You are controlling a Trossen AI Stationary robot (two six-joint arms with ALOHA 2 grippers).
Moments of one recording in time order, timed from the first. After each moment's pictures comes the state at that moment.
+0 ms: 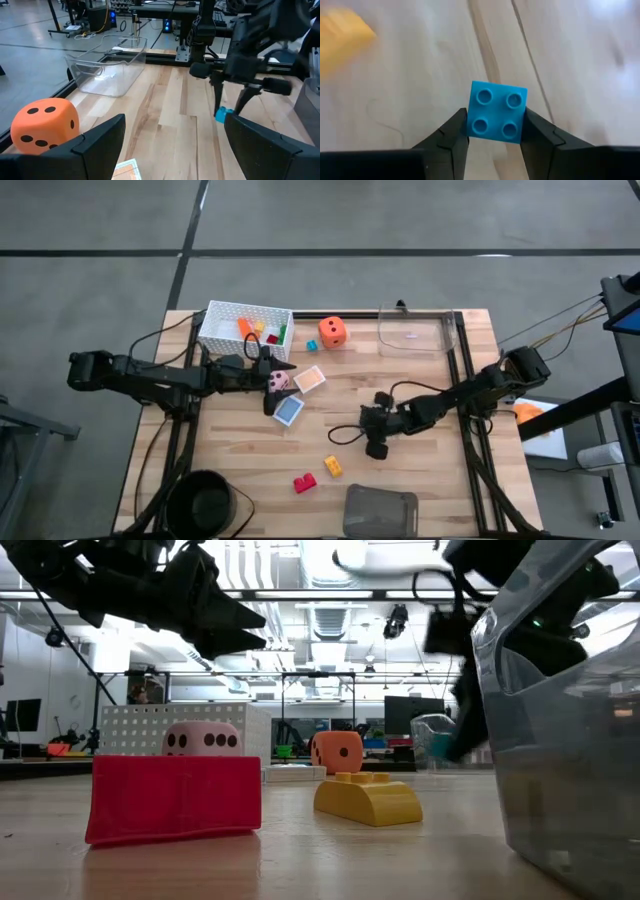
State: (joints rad) left arm 0.10 1.13 0.42 0.49 -0.04 -0.02; right arm 0.29 1.59 0.78 -0.22 0.28 0.47
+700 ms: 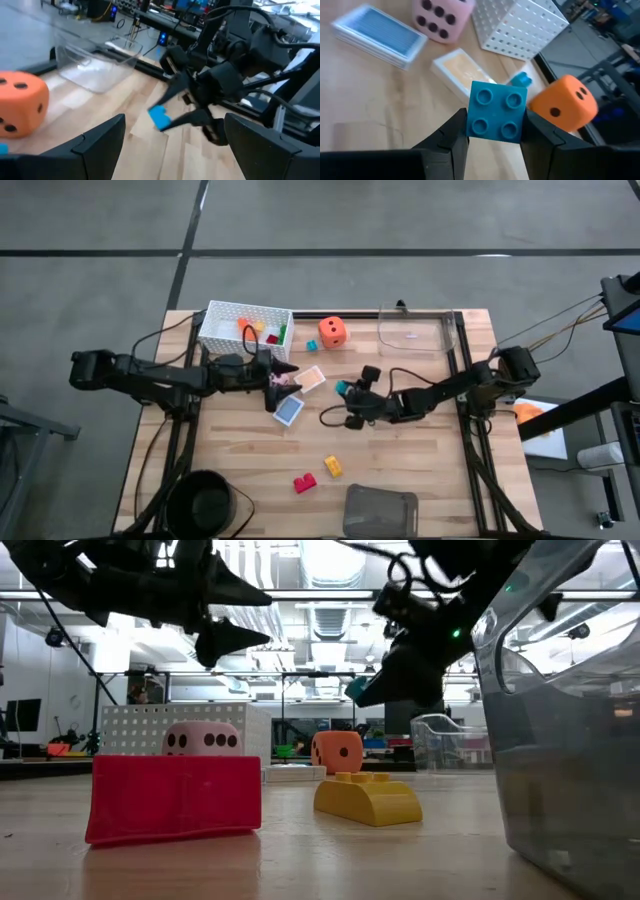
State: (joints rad) left arm 0.10 1.16 0.43 0.57 -0.02 -0.36; right arm 0.17 1.66 0.78 0.24 0.73 -0.08
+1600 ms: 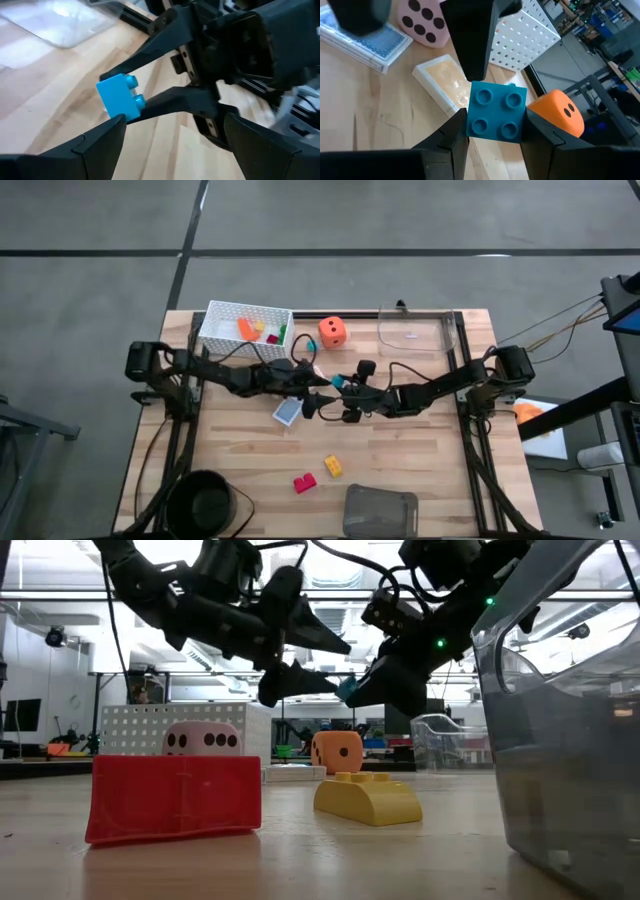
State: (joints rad) left arm 0.10 1.67 0.74 0.58 0.08 -0.45; right arm 0.13 1.68 0.78 0.36 0.69 -0.24
